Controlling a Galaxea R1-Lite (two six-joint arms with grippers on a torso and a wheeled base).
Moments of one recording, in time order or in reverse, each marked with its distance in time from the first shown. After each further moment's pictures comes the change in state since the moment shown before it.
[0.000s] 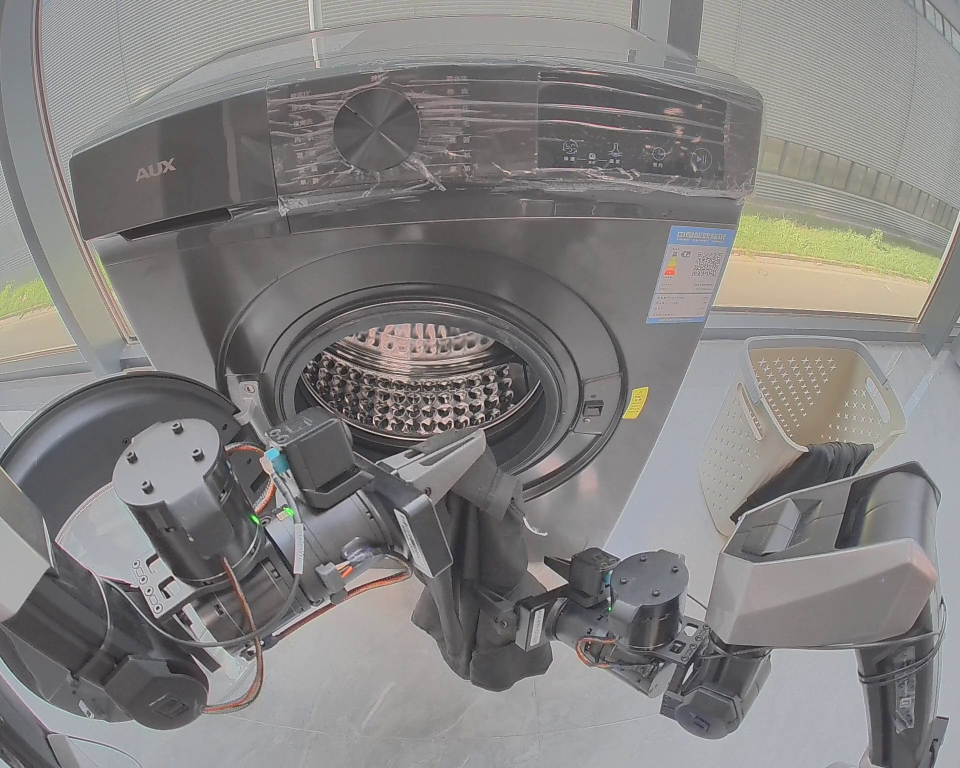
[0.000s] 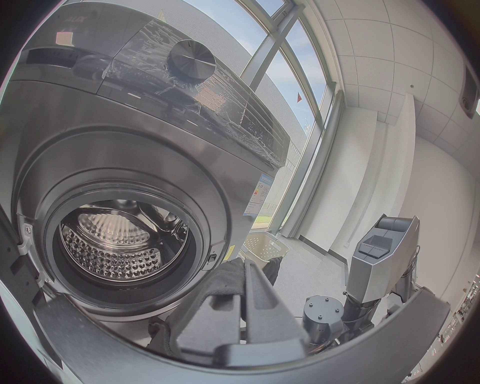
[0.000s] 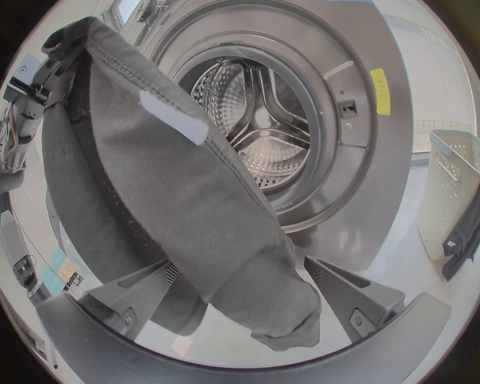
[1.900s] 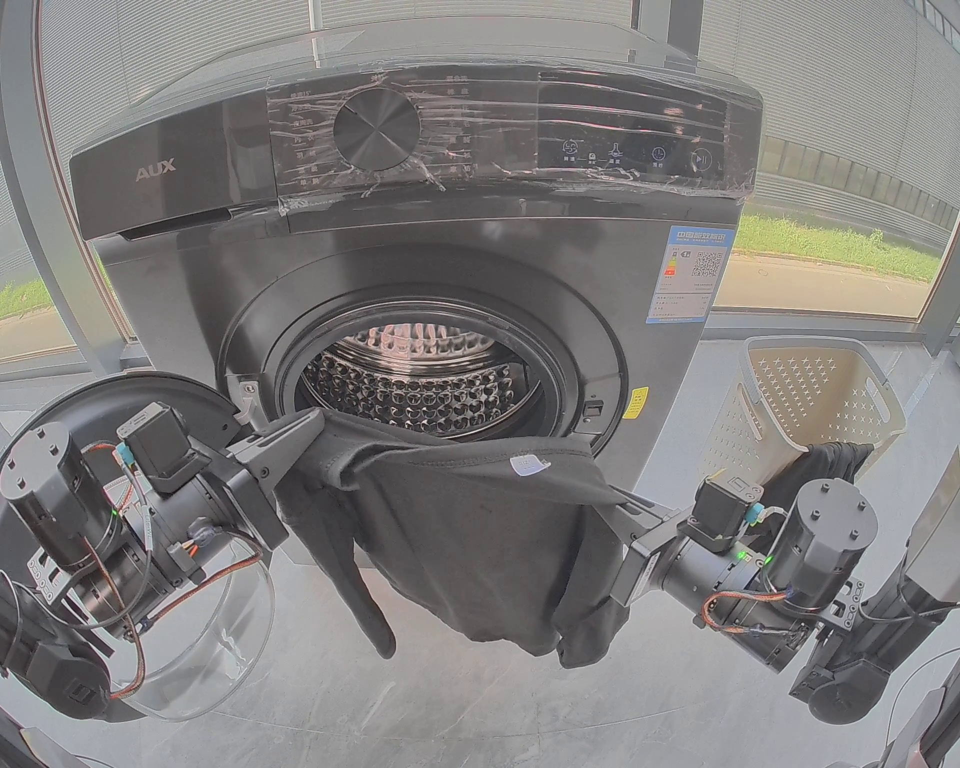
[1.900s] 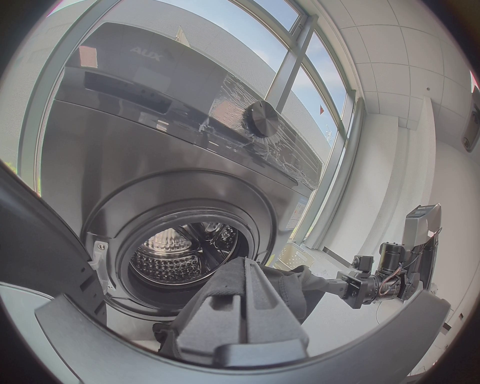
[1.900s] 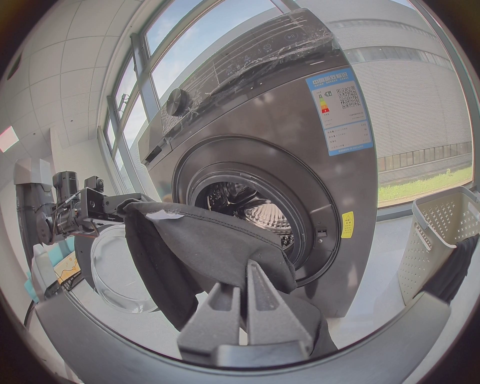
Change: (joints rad) left arm 0.271 -0.192 0.207 -0.048 -0.086 -0.041; right arm -0.020 -0.479 0.241 -0.002 -0.015 -0.119
